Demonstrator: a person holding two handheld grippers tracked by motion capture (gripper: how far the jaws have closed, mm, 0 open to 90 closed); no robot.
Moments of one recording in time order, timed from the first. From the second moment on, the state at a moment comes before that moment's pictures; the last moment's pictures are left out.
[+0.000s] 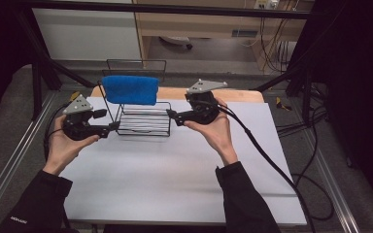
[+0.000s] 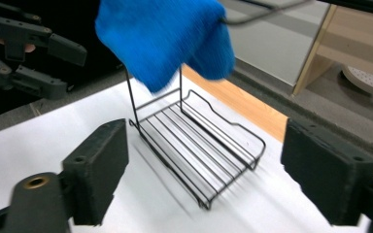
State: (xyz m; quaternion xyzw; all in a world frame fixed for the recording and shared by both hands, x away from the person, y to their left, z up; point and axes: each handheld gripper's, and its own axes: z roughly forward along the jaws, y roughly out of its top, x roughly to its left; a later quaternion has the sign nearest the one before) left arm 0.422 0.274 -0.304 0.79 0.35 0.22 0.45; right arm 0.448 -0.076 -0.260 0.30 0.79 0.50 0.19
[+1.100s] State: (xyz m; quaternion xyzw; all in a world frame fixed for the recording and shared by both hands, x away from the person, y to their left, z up) left arm 0.386 0.266 -0.407 0.80 0.36 0.18 0.45; right arm 0.402 -0.212 -0.381 0.38 0.77 0.48 0.16
